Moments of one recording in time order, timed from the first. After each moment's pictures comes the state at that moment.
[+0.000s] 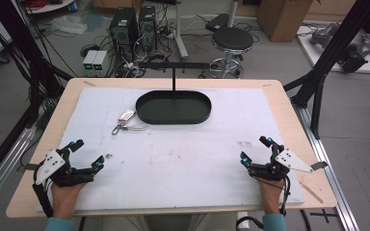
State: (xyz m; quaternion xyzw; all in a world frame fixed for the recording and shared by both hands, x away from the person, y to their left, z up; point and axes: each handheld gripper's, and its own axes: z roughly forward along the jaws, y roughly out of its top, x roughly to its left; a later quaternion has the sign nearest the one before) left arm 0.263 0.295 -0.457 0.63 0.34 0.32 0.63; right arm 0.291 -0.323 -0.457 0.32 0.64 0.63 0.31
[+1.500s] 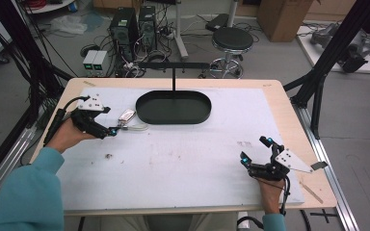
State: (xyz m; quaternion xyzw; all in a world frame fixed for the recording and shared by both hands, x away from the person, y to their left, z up) left arm 0.412 0.258 -0.368 0.88 0.22 0.18 0.38; right arm 0.291 -0.323 -0.457 0.32 0.64 0.63 0.31
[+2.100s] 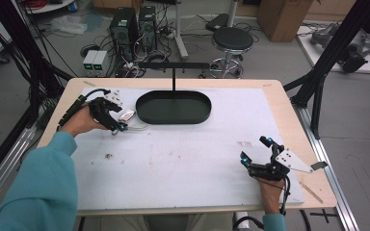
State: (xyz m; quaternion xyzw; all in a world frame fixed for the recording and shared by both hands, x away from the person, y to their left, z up) left arm 0.457 0.222 -0.374 0.94 0.18 0.14 0.26; right arm 0.291 -0.323 -0.457 0.32 0.64 0.63 0.31
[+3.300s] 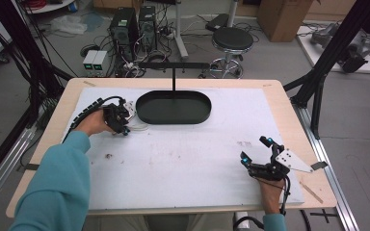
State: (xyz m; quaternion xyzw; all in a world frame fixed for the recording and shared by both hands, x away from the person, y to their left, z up) left arm 0.471 0.198 -0.407 0.97 0.14 0.10 0.14; right arm 0.290 -0.323 -0.457 0.32 0.64 0.63 0.31
